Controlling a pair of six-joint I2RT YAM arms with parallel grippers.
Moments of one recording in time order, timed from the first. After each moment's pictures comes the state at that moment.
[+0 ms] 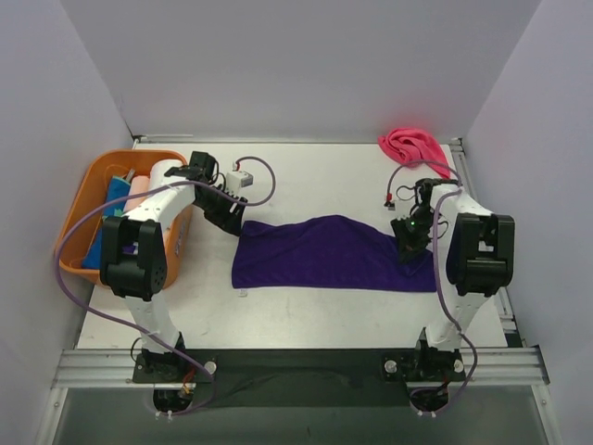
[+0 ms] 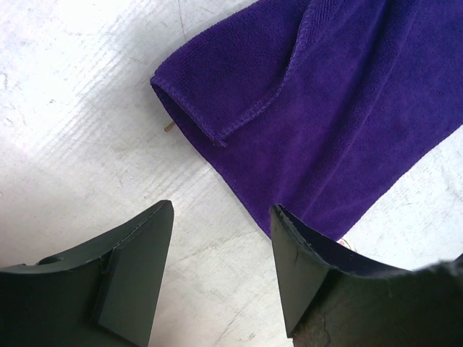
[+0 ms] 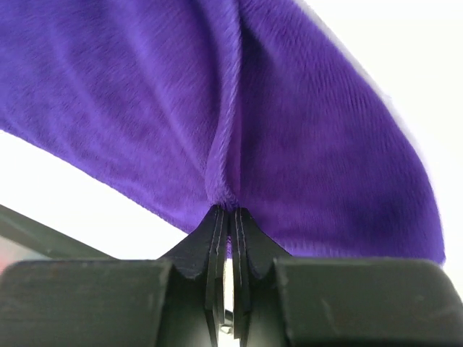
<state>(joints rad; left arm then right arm) -0.18 1.85 1.41 -0.82 0.44 0.42 -0.05 1.89 1.24 -1.04 -0.27 -0.45</state>
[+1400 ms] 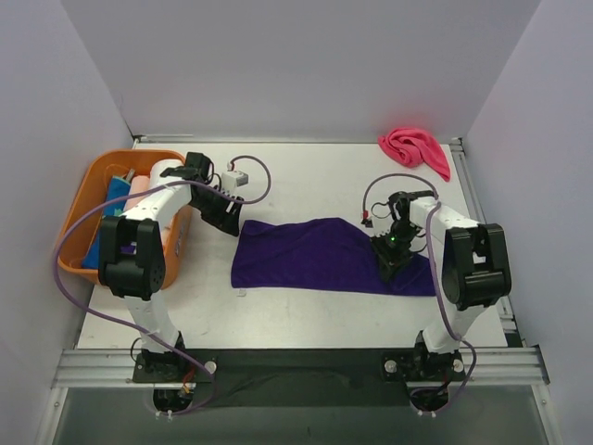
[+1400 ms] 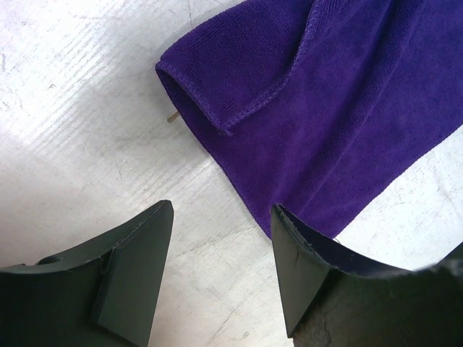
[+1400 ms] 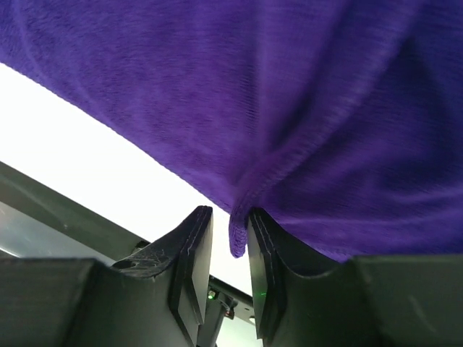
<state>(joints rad) -0.15 1.85 1.40 -0.82 0.47 0.40 0.13 1.75 1.08 -1.02 -0.29 -0.39</state>
